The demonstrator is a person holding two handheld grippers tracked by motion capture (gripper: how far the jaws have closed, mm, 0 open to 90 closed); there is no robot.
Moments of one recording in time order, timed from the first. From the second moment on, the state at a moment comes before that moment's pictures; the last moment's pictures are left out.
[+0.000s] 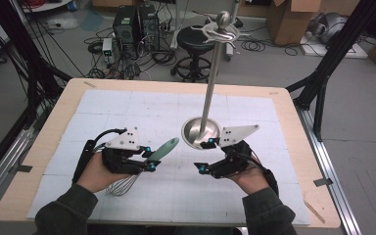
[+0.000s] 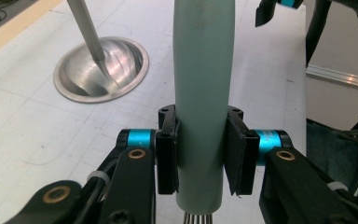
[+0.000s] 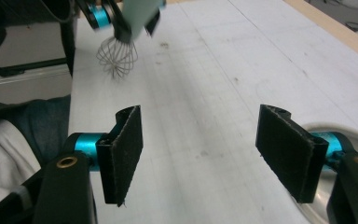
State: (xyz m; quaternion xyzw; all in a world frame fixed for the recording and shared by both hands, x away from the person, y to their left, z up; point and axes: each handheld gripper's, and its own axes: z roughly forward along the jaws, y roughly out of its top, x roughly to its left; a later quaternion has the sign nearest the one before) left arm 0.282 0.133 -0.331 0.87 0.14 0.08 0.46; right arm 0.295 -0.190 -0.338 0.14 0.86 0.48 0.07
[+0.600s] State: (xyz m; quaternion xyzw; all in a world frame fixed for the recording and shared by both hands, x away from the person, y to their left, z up) left arm 0.290 0.140 -0.313 0.85 0.15 0.07 0.50; right arm 0.292 -0.244 -0.373 0.24 0.84 0.48 0.09
